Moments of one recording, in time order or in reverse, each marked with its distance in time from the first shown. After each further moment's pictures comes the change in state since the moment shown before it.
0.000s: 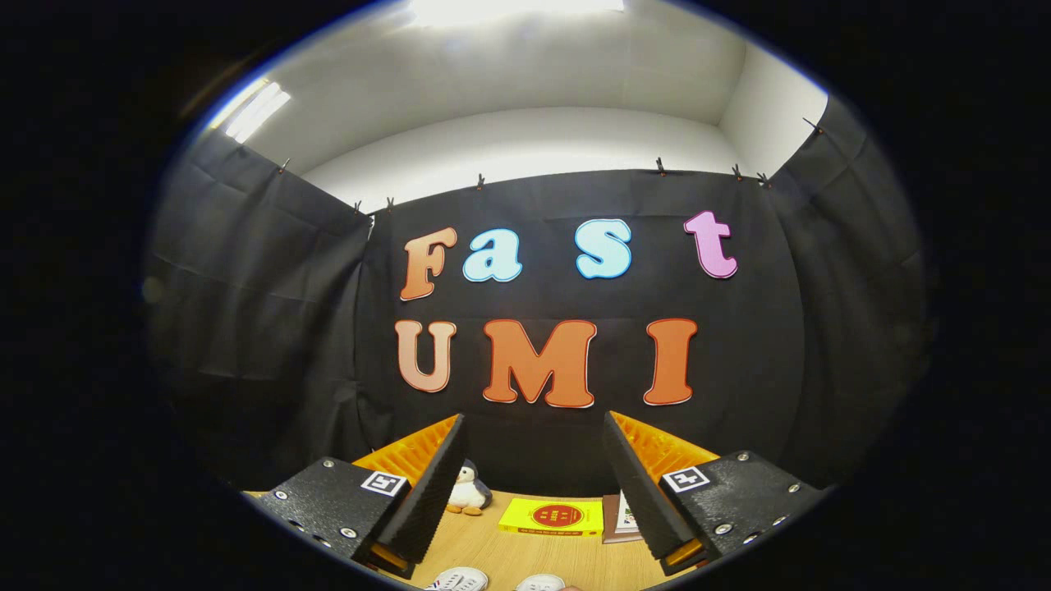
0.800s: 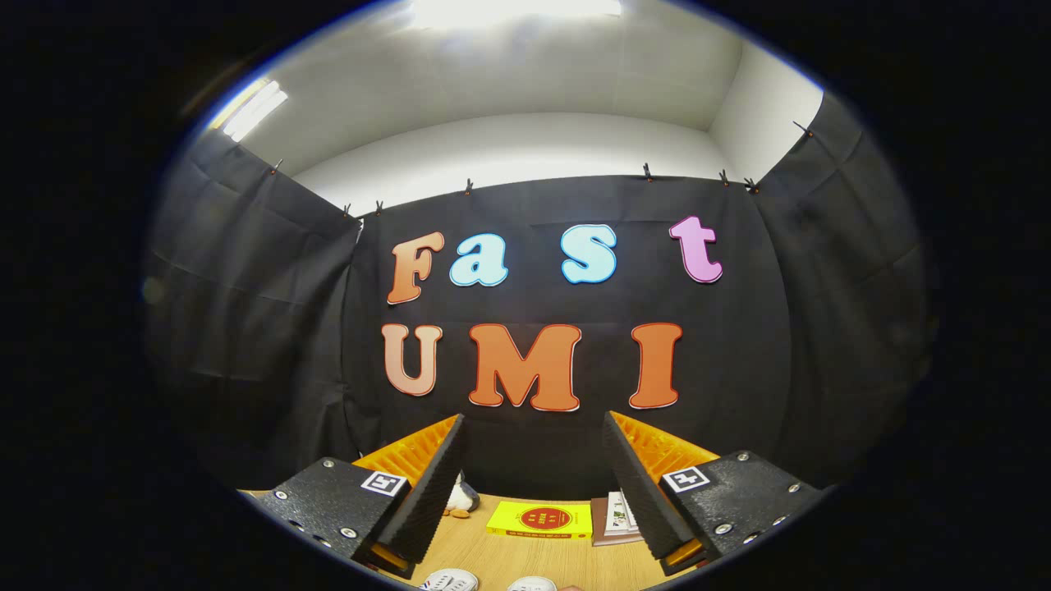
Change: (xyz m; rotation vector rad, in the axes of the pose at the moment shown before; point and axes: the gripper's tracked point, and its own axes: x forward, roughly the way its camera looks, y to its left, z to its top) arm -0.001 -0.018 -0.005 -0.012 -0.030 -0.047
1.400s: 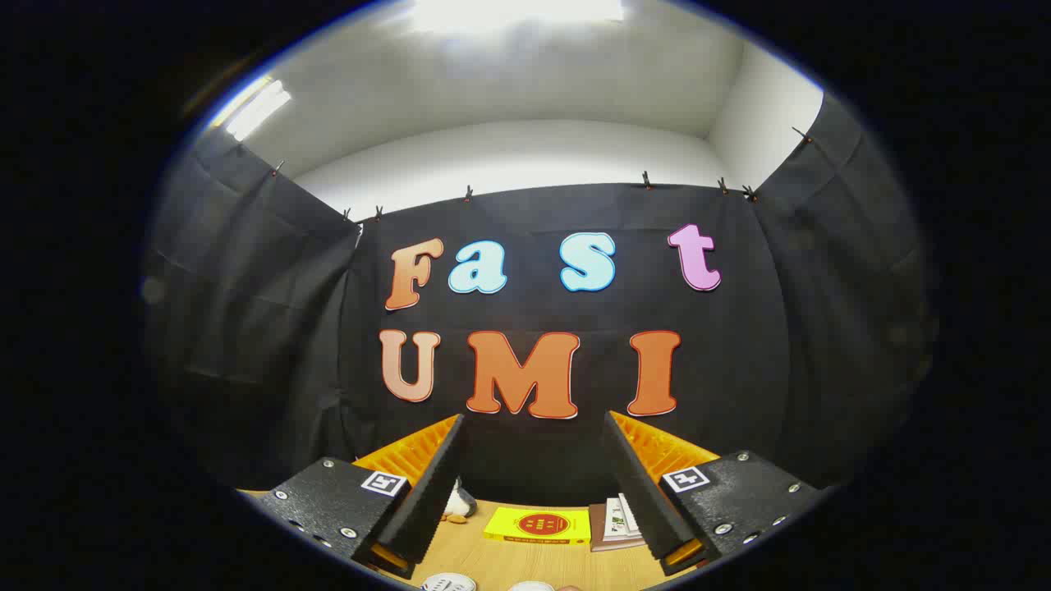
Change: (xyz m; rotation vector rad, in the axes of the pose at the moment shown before) arm 0.002 0.001 0.001 -0.002 -0.040 -0.007
